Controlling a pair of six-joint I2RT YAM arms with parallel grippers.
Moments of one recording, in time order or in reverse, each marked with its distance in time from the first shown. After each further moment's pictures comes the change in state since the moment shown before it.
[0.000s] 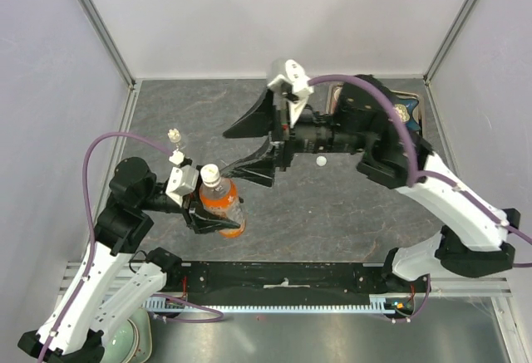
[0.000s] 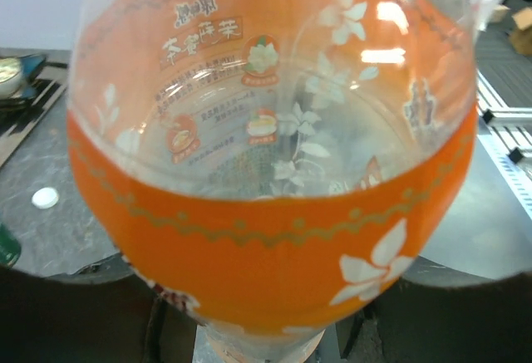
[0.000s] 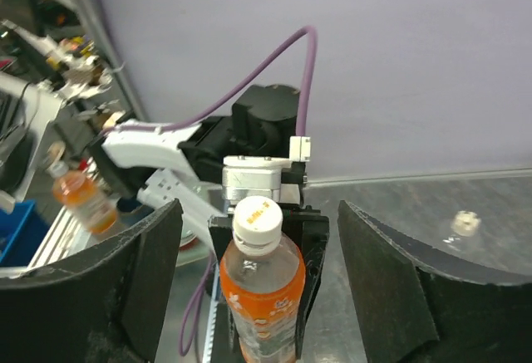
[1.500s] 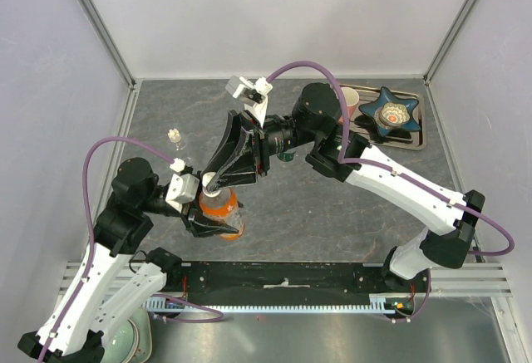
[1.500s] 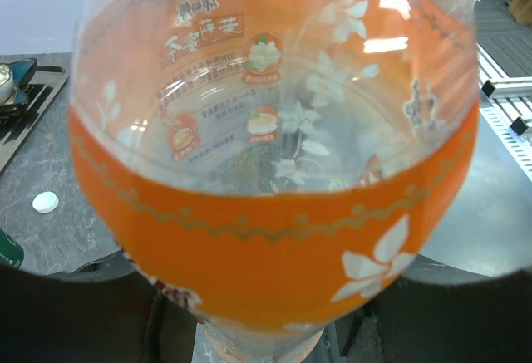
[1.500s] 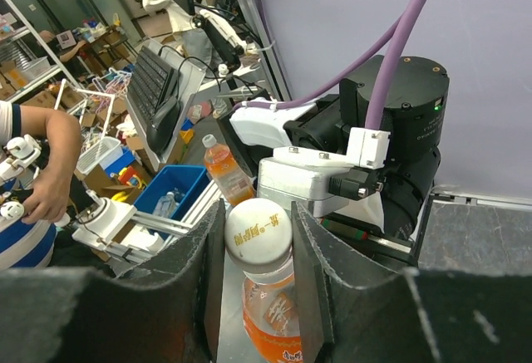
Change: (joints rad) left arm 0.000 -0.007 0.000 -0.085 0.086 0.133; right arm -0.073 0.135 -0.263 0.577 -0.540 0.422
